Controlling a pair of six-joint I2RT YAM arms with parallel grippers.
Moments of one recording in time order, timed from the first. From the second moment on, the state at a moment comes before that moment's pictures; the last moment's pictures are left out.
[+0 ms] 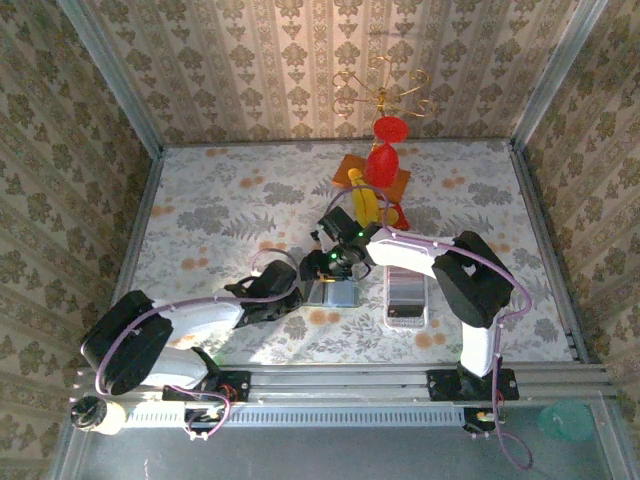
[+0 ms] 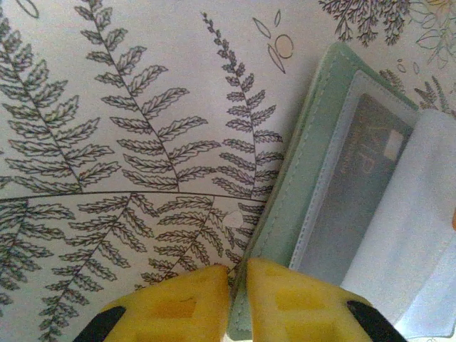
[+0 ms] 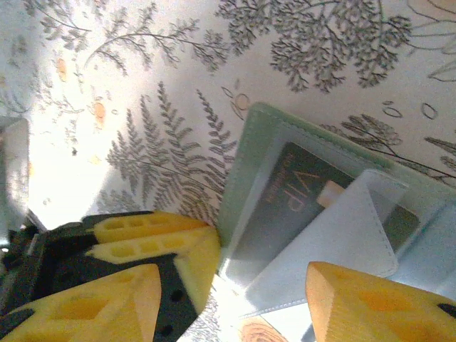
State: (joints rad) left arm -0.85 1.35 0.46 -0.09 -0.03 -1.16; right arm 0.73 1.89 1.23 -0.40 -0.45 0.64
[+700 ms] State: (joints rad) left arm -0.88 1.06 0.41 -0.28 -0.08 -1.15; right arm 0.70 1.89 1.29 -0.28 -0.56 0.68
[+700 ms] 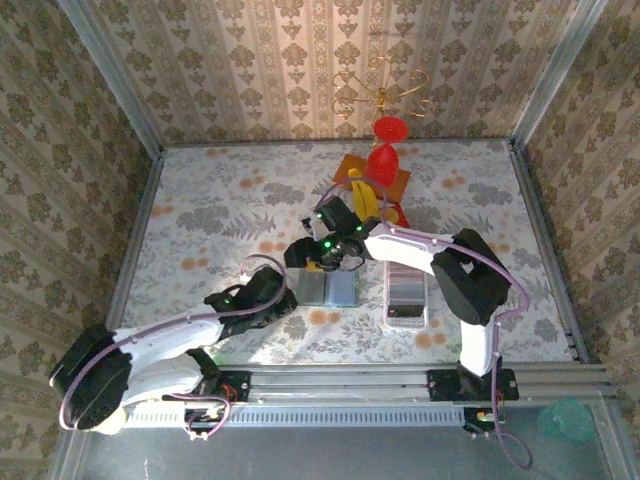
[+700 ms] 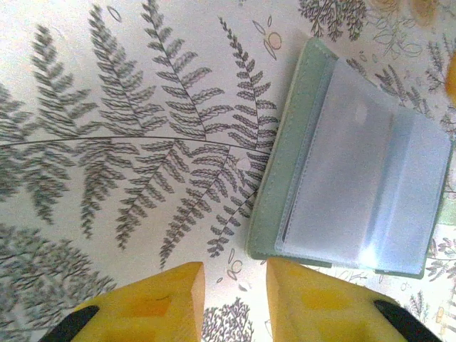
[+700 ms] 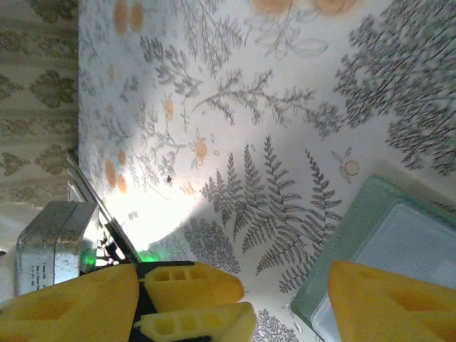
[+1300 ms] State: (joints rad) left arm -0.87 1.28 0.59 -0.30 -0.04 -1.01; right arm 0.41 1.13 0.90 -0.55 -0.52 -0.46
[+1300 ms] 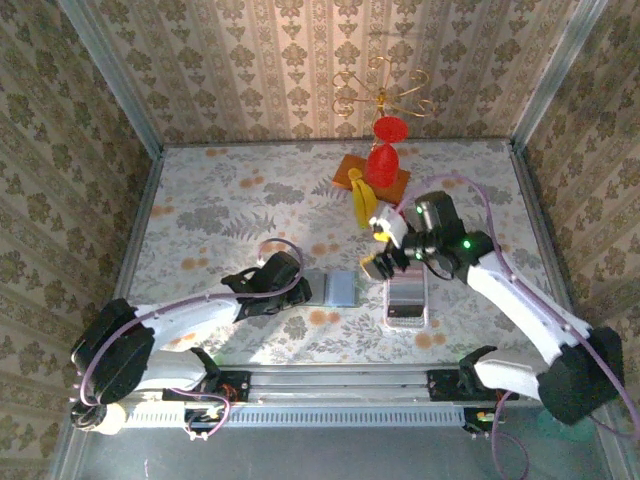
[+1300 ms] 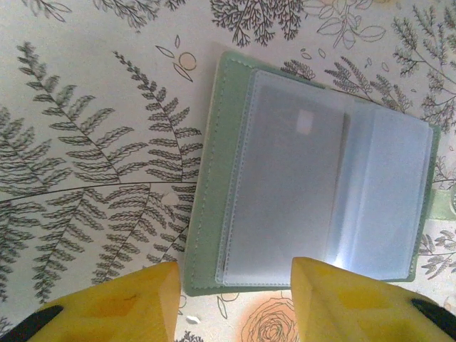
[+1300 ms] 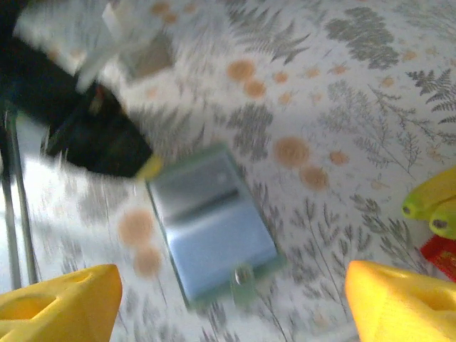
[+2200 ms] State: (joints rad) left arm -0.82 1.20 0.56 -0.26 -0.02 -0.98; right arm 0.41 1.02 0.55 -0.55 -0.18 -1.33
